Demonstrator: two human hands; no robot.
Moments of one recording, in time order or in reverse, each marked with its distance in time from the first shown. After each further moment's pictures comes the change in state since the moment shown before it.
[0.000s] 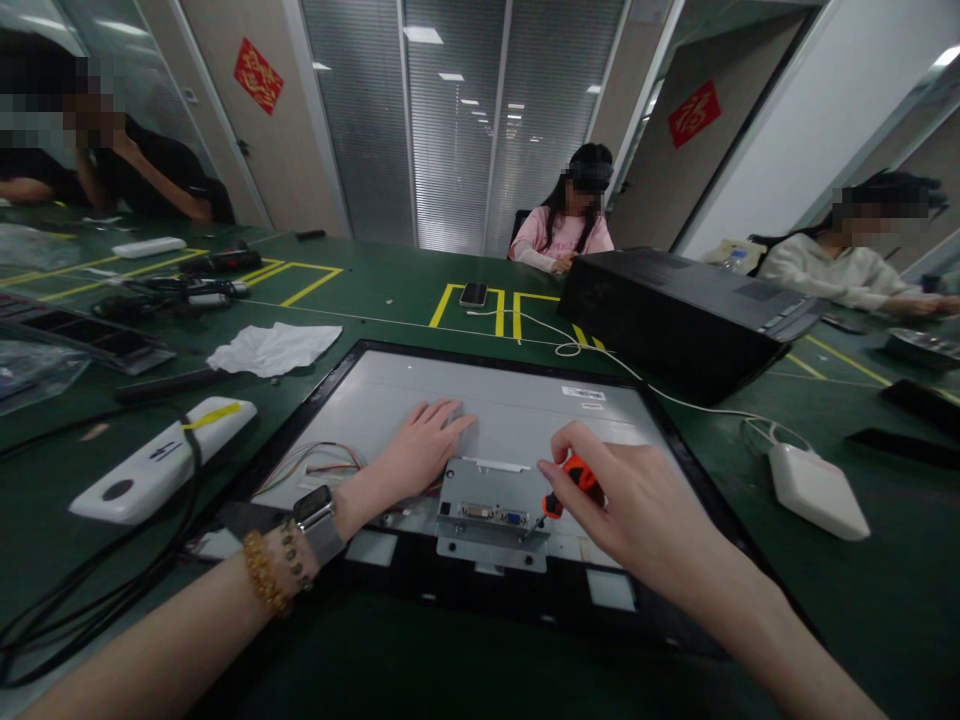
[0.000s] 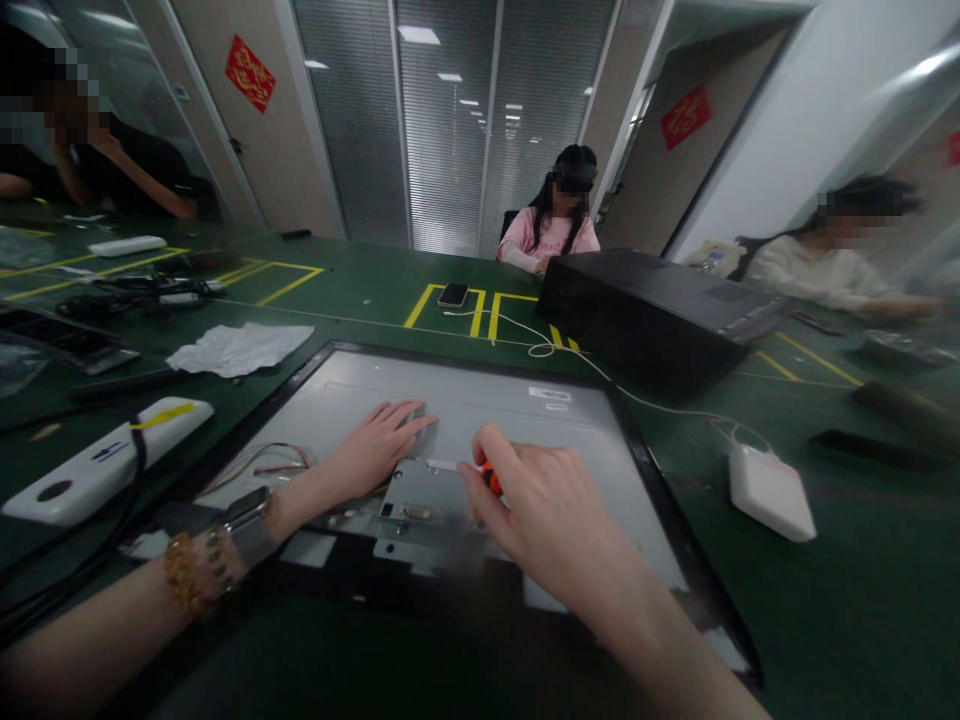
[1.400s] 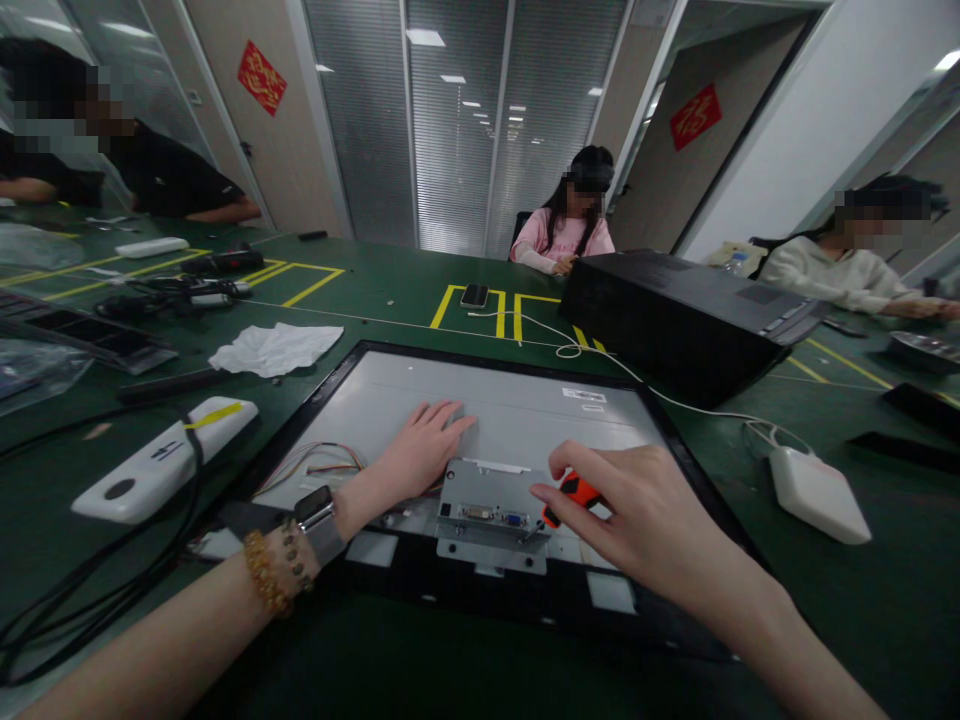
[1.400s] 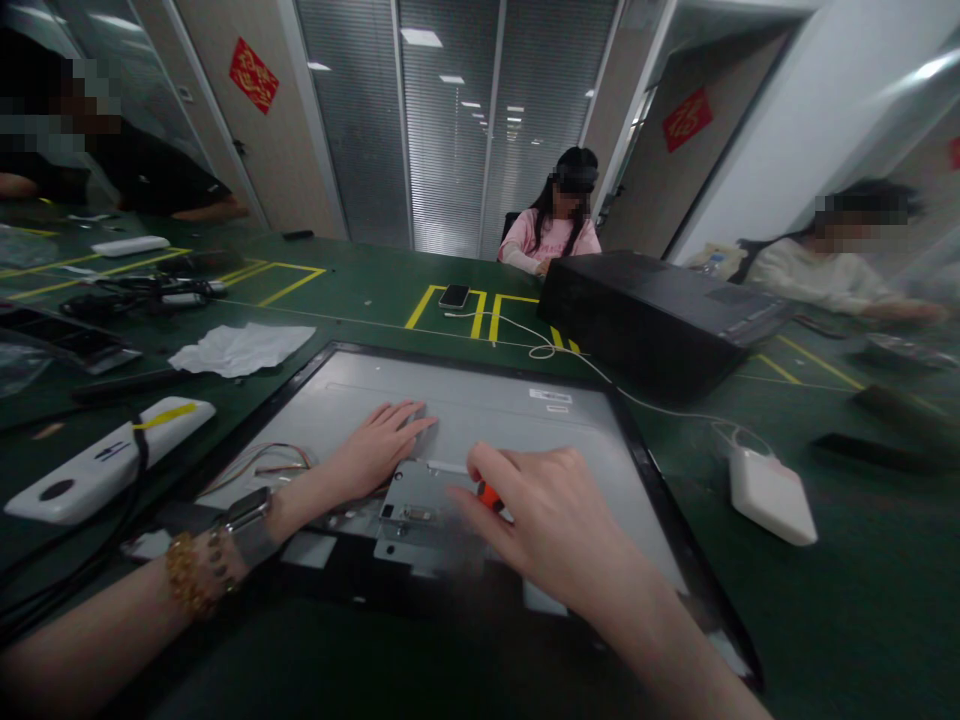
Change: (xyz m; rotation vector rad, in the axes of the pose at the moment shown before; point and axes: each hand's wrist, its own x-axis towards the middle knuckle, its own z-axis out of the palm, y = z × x) left_hand 0.000 -0.001 0.004 0.007 0.023 -0.004; right_hand -0.003 0.002 -0.005 0.038 -0.032 -0.085
